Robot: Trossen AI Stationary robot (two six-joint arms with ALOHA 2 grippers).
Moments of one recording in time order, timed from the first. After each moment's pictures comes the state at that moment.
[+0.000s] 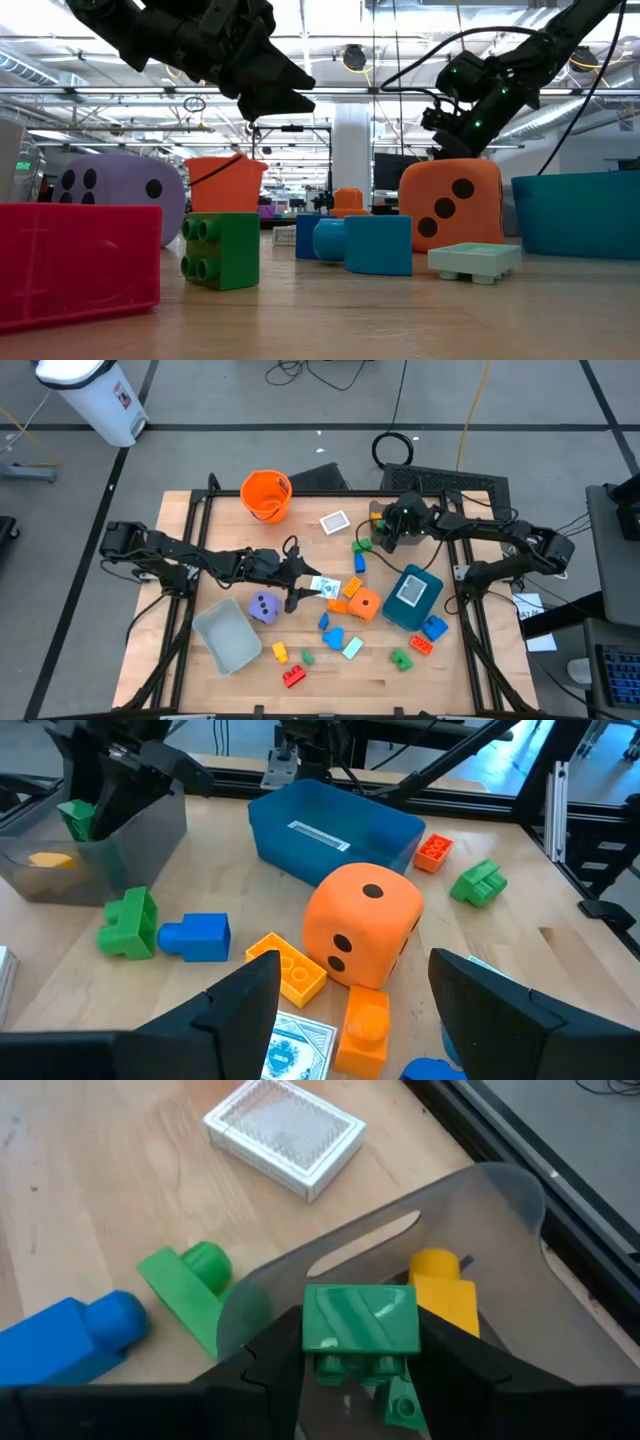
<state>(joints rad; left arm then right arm) -0.05 1.47 0.71 0.42 0.02 -0.10 -0.63 1.31 0.62 -0.05 -0.06 -0.12</state>
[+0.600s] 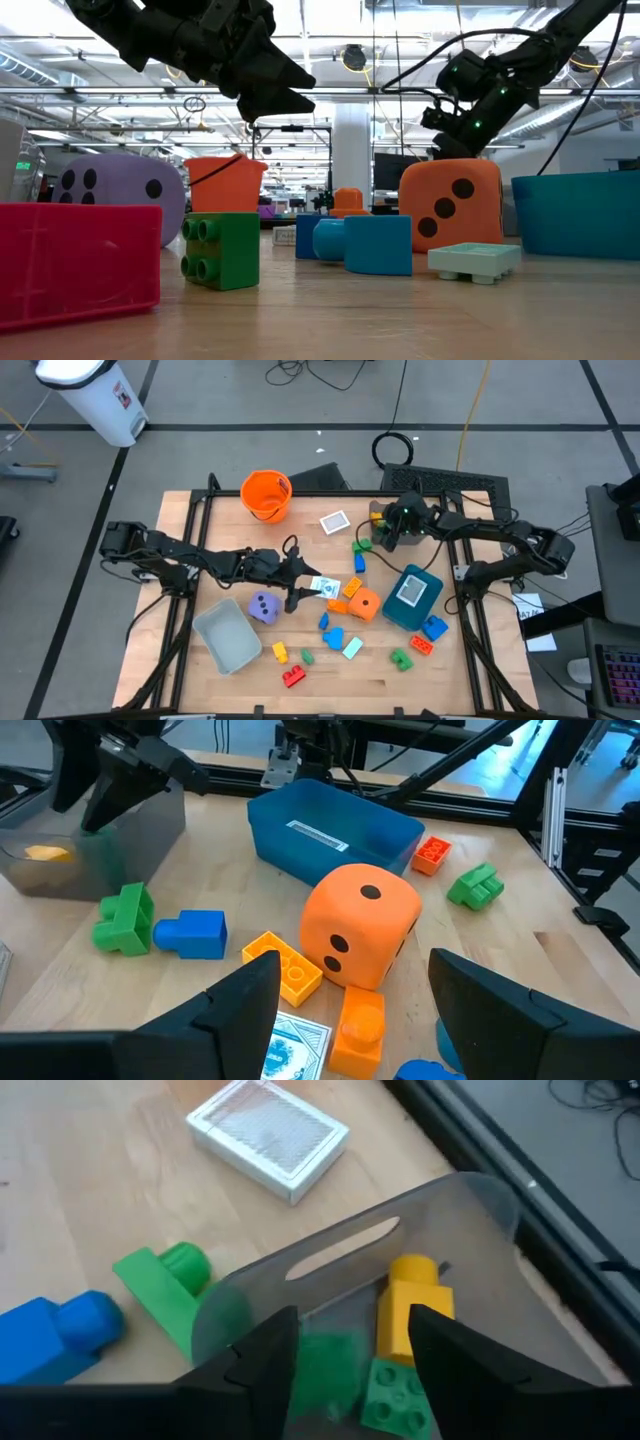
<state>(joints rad) -0.05 1.47 0.71 0.42 0.02 -0.13 -0.64 1.30 0.62 -0.04 -0.02 -0.15</state>
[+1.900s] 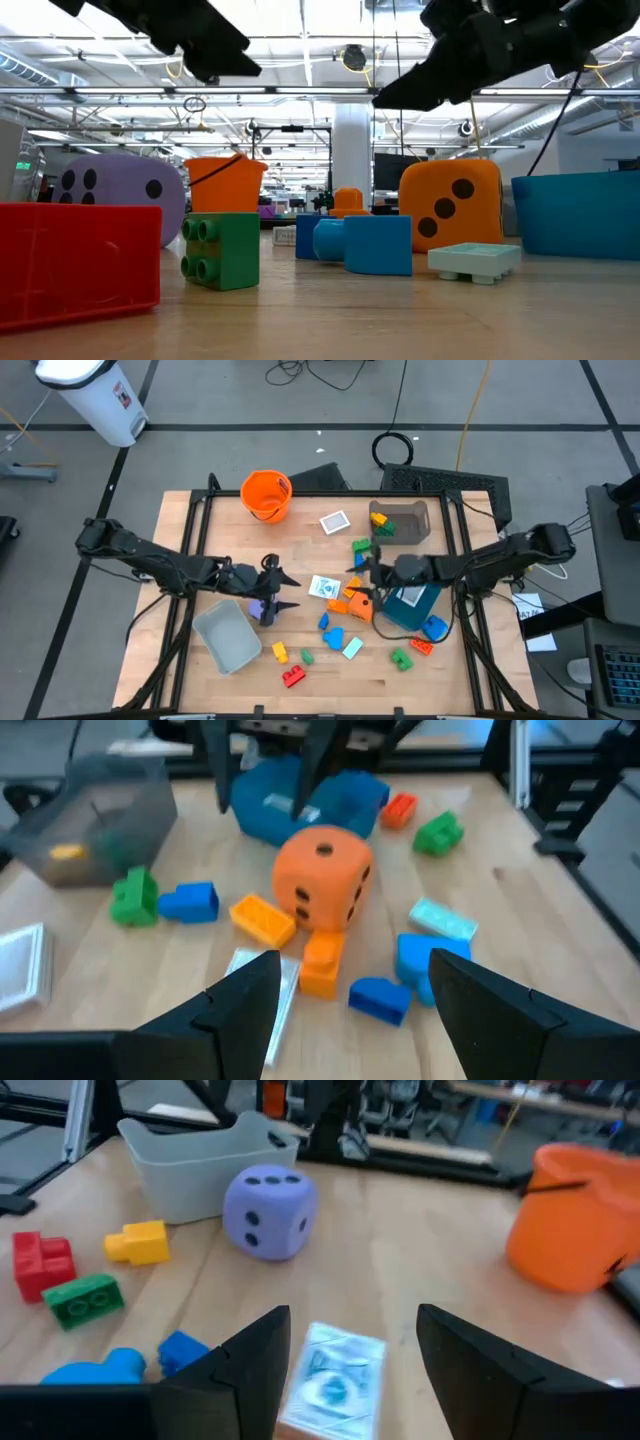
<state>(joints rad) -0.24 1.21 0.71 0.06 -0.17 -0.09 0.11 1.31 0.56 0.47 0.14 -0.08</state>
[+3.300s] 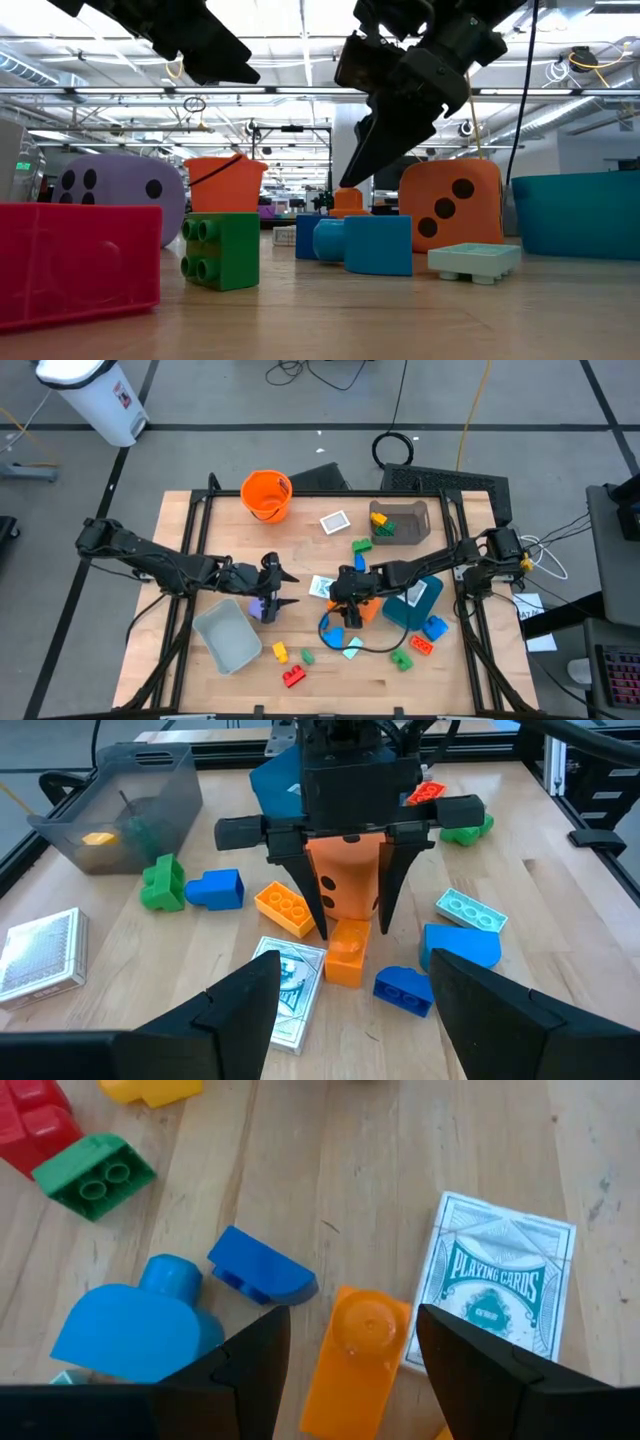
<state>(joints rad) -0.23 1.21 0.71 0.03 -0.21 -0.09 0.13 1.74 1.04 -0.14 -0.03 0.08</state>
